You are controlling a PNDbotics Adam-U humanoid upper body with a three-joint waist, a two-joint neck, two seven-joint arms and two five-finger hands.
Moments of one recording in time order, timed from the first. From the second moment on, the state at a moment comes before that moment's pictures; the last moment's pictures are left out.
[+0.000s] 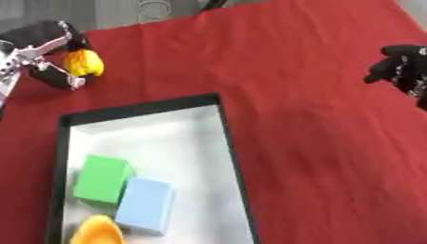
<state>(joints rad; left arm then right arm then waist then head) -1.07 0.60 -0.15 -0.96 -0.89 -0.28 -0.35 -0.42 -0.59 -0.09 -1.76 -0.42 0.00 0.48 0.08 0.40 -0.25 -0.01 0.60</state>
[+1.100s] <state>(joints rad) -0.93 0.81 -0.26 -1.91 -0.38 -0.25 -0.32 -0.34 -0.63 -0.21 -1.76 -0.65 0.03 0.27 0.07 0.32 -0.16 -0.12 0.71</state>
